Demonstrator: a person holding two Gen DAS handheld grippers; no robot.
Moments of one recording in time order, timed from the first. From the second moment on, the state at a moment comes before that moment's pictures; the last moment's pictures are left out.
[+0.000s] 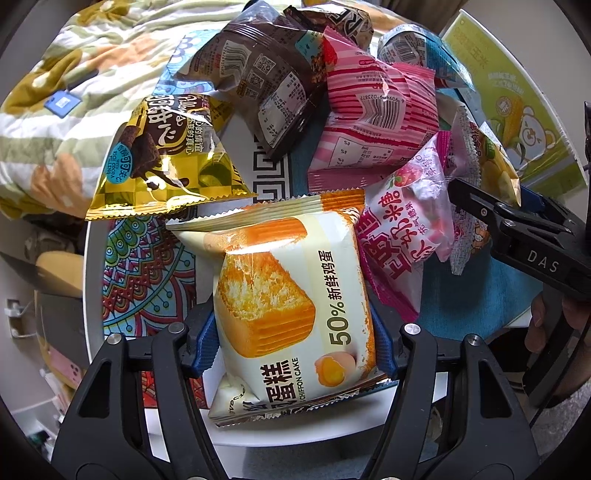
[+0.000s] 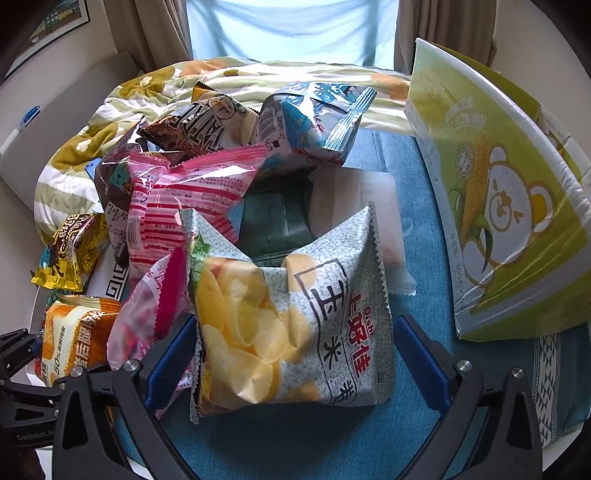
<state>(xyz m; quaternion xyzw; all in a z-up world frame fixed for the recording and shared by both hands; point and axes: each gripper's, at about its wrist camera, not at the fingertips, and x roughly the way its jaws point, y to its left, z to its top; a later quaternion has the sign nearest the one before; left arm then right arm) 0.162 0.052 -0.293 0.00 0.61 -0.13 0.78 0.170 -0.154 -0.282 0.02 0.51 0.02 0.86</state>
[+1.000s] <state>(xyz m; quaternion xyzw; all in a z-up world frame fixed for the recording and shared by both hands) 0.118 -0.025 -0.121 -0.02 0.48 -0.10 0.87 0.105 -0.215 -0.146 0.03 0.43 0.10 0.90</state>
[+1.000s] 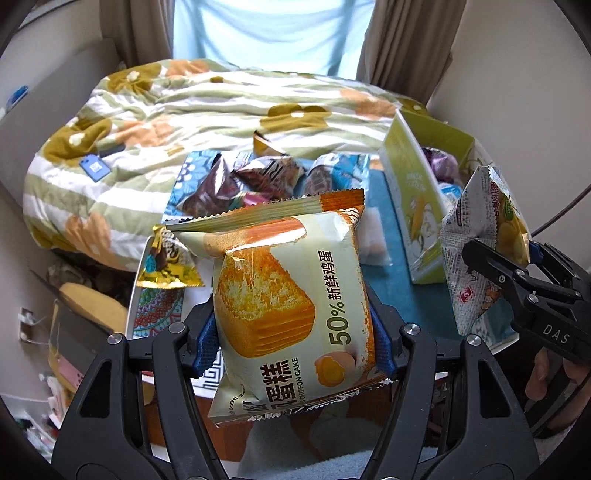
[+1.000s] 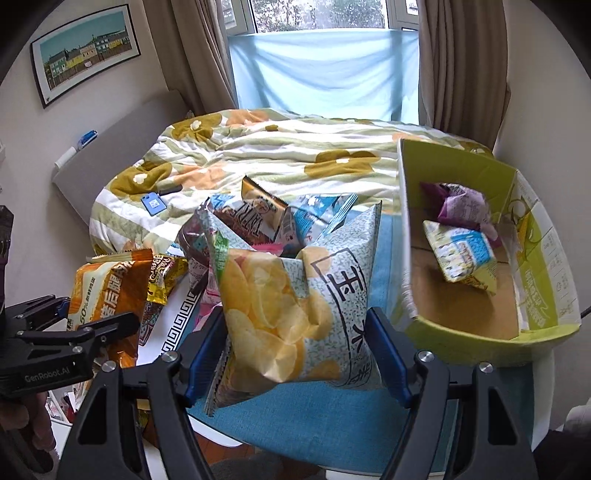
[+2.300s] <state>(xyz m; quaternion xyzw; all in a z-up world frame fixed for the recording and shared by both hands) 0.212 -0.287 -0.138 0.09 0.49 -0.23 0.83 0.141 -0.439 -0.110 0.13 0.42 -0.03 0.90</state>
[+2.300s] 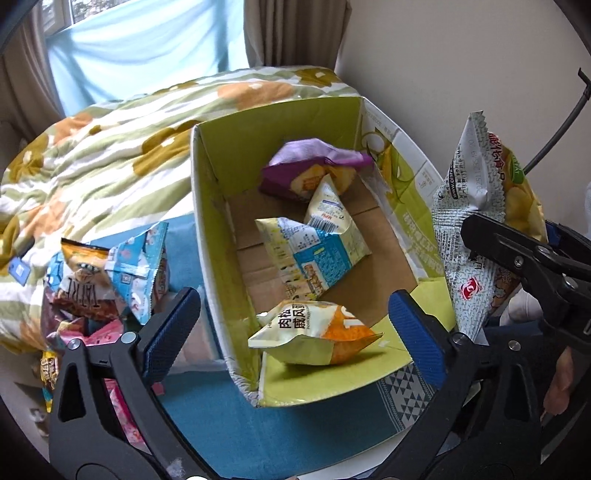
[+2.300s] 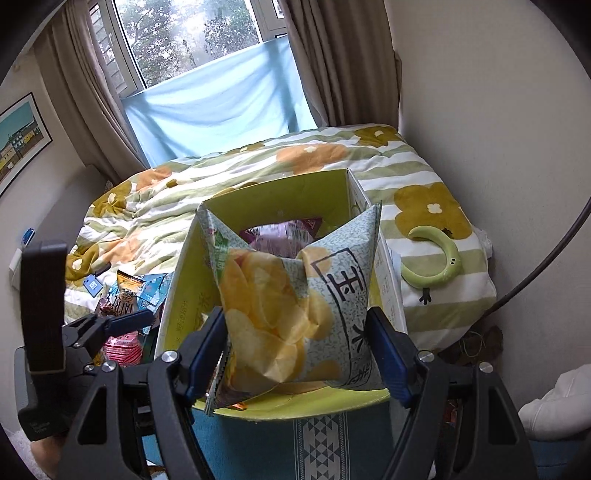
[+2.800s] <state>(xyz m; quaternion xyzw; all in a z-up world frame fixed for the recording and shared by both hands) 0.208 -0.230 -0.140 0.08 0.49 -0.19 0.85 0.184 -0.427 -0.150 0.09 0.49 -0.01 0.87</state>
